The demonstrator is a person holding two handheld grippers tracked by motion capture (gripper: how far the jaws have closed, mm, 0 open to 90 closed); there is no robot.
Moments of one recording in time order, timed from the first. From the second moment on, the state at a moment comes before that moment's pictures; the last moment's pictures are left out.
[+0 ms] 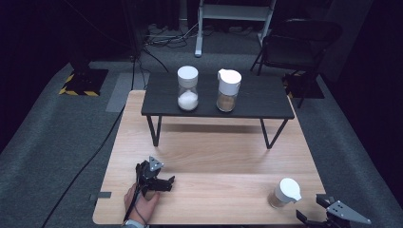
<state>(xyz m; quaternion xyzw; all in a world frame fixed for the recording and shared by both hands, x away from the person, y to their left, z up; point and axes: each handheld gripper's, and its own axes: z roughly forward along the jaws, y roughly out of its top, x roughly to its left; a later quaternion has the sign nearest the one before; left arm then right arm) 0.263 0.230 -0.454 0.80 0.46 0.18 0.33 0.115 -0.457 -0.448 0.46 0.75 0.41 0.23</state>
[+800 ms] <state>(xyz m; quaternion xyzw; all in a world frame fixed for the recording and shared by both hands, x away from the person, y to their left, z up) 0.262 0.230 -0.454 0.80 0.46 0.18 0.33 0.122 -0.439 -0.449 0.42 0.76 0.44 0.23</state>
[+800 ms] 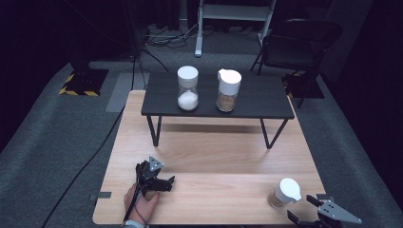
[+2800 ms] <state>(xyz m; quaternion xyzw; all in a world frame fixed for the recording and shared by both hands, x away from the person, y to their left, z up) 0.263 0.227 -0.454 0.80 0.47 0.18 0.33 0.169 -0.409 -0.439 0.36 0.79 0.45 0.22</state>
